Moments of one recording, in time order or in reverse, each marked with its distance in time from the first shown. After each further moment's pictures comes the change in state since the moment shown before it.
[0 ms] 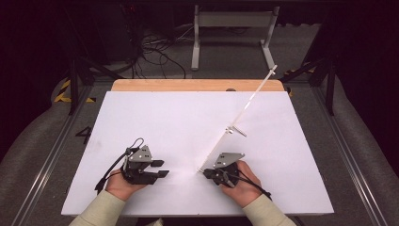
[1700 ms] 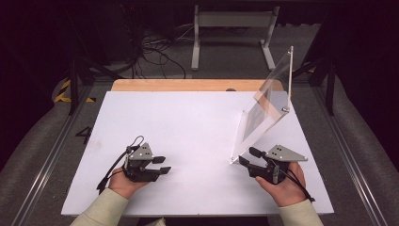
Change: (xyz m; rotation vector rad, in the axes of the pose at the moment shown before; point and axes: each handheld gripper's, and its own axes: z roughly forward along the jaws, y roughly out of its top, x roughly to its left) left arm 0.002 0.003 0.003 -0.050 0.027 -0.005; right arm -0.020 -0.023 -0.106 -0.320 -0.342 0.250
